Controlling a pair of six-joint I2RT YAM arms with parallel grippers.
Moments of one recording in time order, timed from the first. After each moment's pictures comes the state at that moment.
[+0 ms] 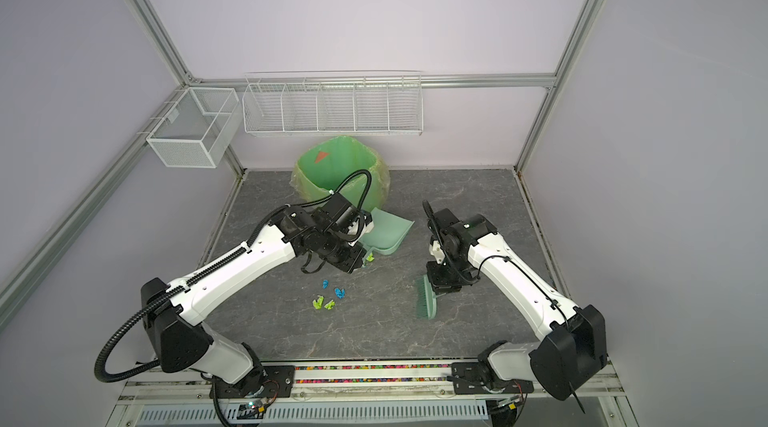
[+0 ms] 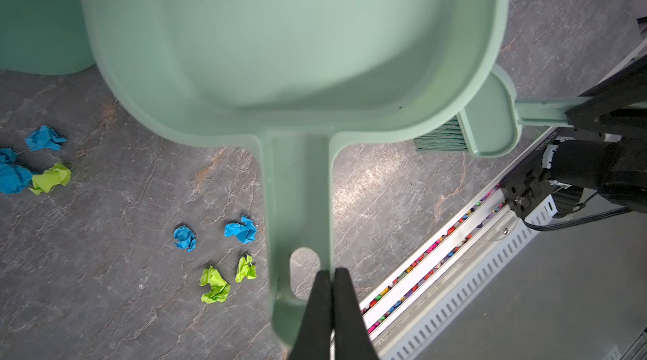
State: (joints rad) left arm -0.87 1.56 1.50 -1.11 0.17 -0.24; right arm 0.51 1.34 1.20 -1.42 -0.19 0.35
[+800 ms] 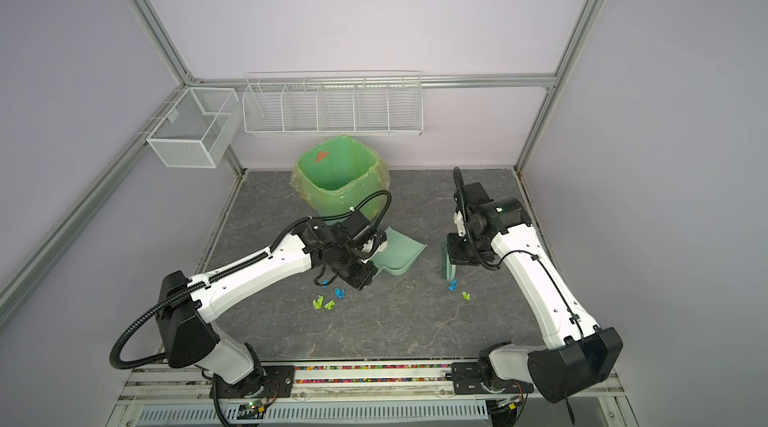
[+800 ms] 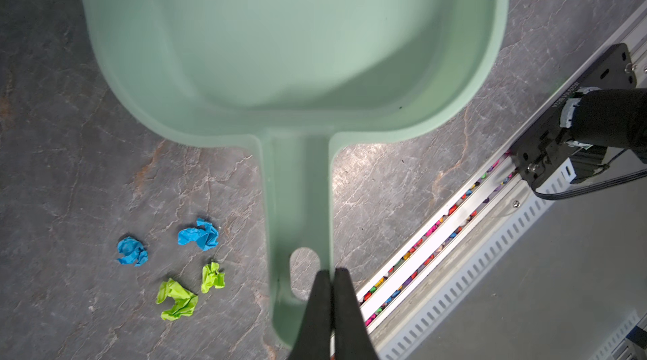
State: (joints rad) left arm -0.98 1.60 1.43 -1.06 0.17 -0.24; right arm 0.33 1.32 1.44 -1.47 -0.04 0.30
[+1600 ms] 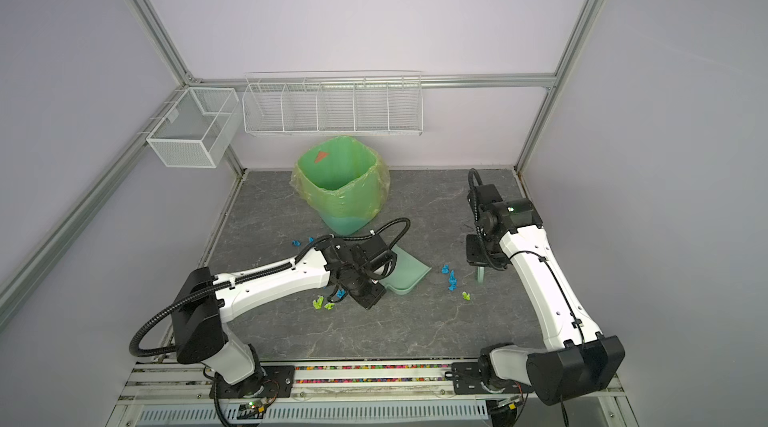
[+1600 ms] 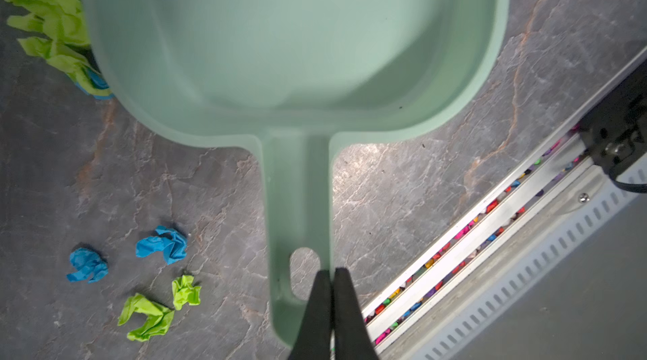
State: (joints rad) left arm -1.10 1.67 1.32 -0.98 0.08 -0.28; right arm 0.24 1.30 1.41 -1.54 0.17 0.32
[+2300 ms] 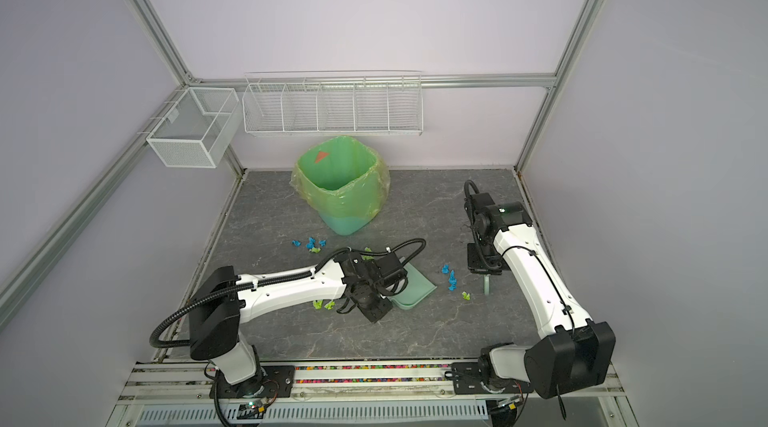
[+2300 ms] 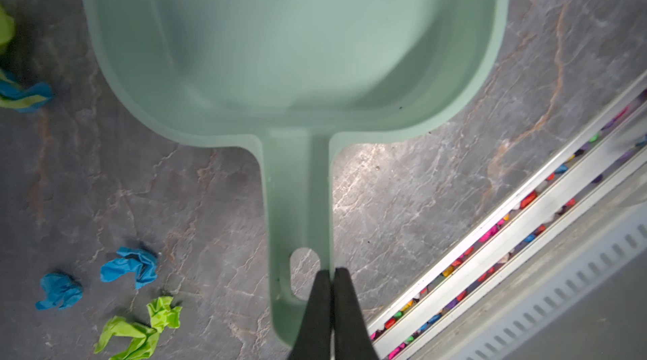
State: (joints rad) left arm -1.20 1.75 1.31 -0.96 0.02 -0.26; right arm 0.22 1.33 1.31 -1.53 0.20 0.34
